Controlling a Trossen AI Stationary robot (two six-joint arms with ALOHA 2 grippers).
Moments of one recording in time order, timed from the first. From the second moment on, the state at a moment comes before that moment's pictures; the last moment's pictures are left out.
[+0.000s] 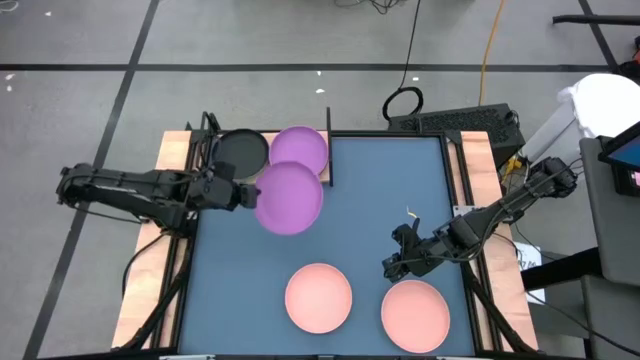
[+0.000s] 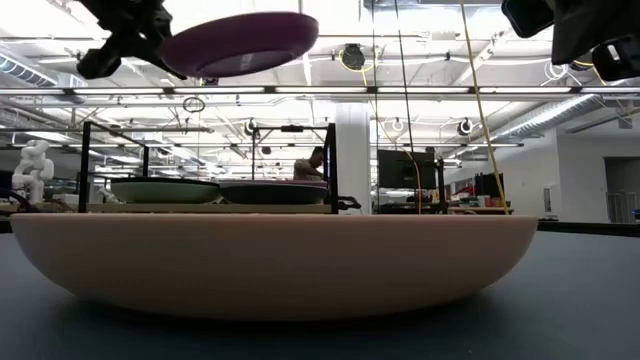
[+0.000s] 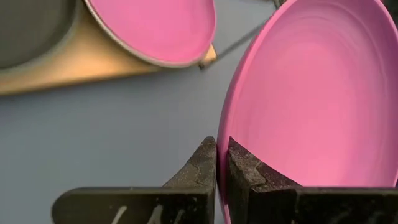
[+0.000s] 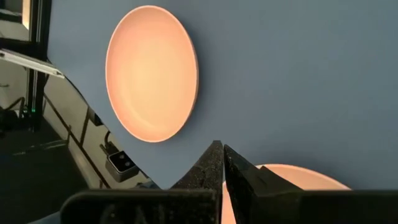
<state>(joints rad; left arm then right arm) -0.11 0.91 0.87 -0.72 -0.43 -1.29 0.53 1.21 0.88 -0.61 0.13 1.59</state>
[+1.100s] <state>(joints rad) 0.53 0.92 1.15 -1.16 -0.41 -1.20 0.53 1.21 0.88 -0.62 0.13 1.34</state>
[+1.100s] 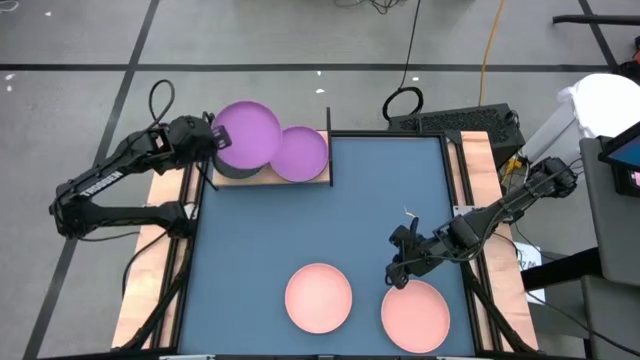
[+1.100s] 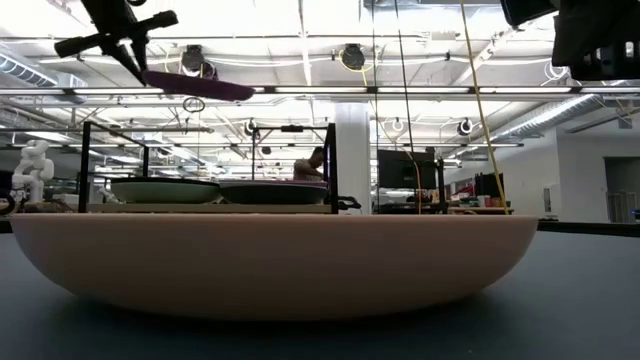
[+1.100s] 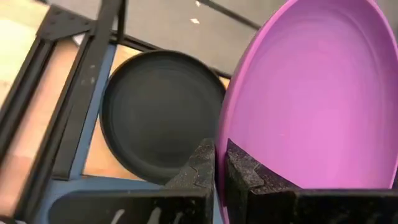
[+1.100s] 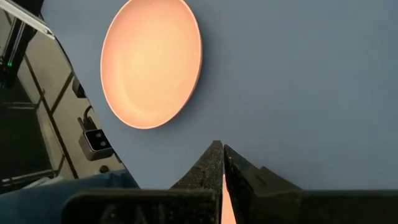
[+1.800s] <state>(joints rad) 0.01 1.12 1.15 -1.19 -0.87 -2.19 0.44 1.14 0.88 -0.78 0.13 1.03</state>
